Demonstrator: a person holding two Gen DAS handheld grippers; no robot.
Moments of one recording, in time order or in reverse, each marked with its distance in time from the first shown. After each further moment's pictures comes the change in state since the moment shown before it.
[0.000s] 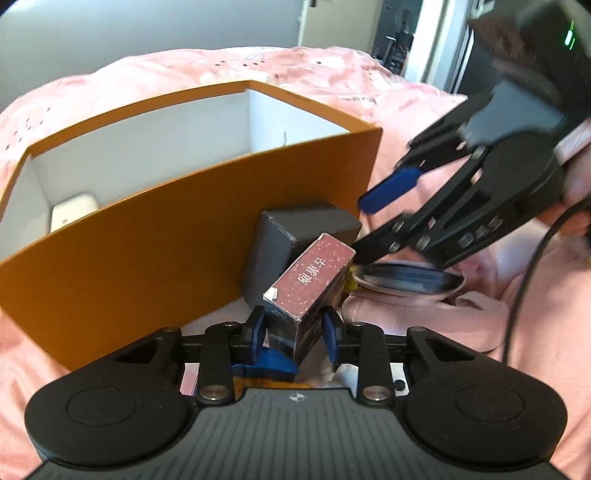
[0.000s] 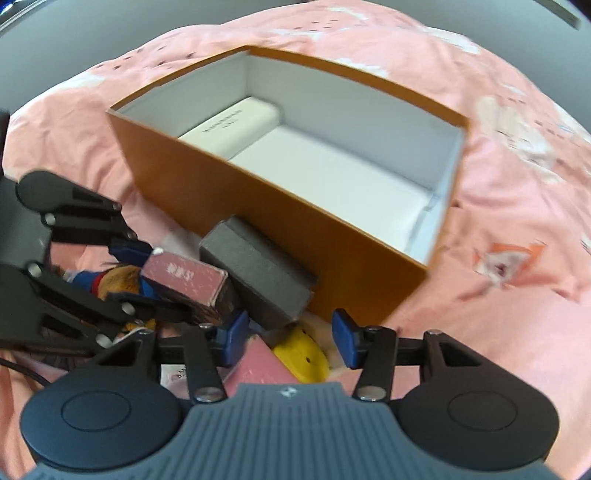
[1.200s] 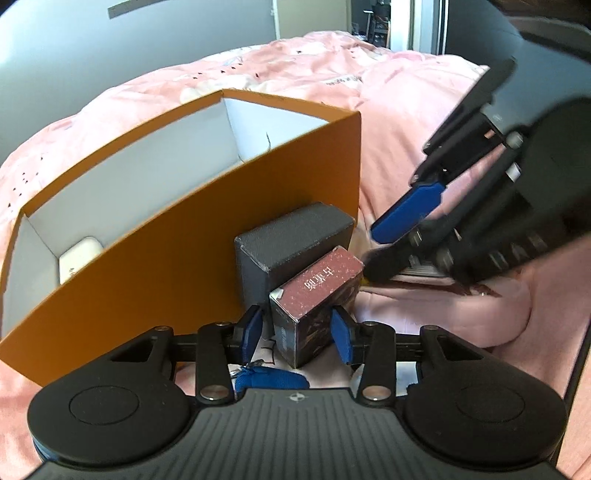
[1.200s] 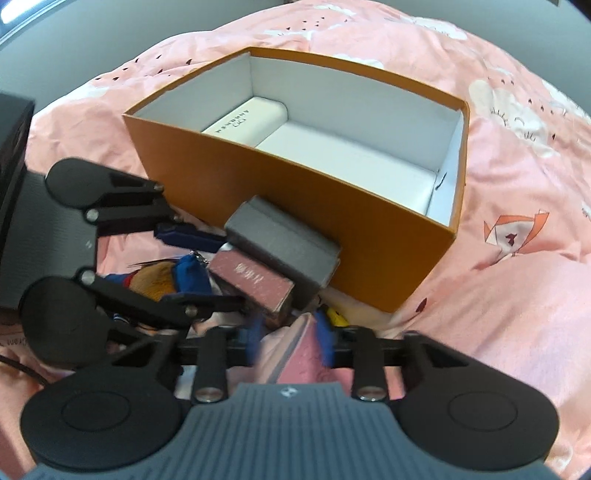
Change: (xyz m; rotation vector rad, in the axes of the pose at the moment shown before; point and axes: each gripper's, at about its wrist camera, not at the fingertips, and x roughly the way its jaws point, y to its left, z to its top) left arm 0.008 -0.027 0.005 0.211 0.038 0.103; right arm -0.006 0.023 -0.007 0.111 0.002 -0.002
